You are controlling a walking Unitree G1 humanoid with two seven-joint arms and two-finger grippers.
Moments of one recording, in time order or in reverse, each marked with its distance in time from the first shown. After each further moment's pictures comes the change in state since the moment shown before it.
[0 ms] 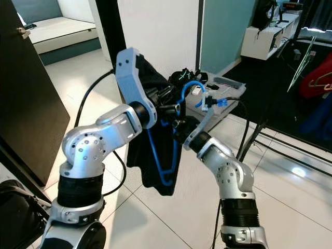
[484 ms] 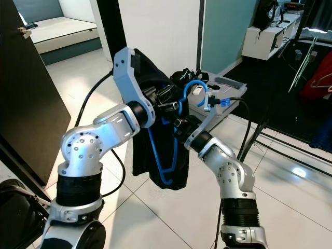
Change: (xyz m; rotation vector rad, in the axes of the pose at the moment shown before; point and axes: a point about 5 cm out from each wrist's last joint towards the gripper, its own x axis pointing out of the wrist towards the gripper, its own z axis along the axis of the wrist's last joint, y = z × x) left arm -0.002 0.001 0.005 -0.098 -0.009 -0.049; right arm 0.002 -0.013 0.003 -0.145 0.029 -0.102
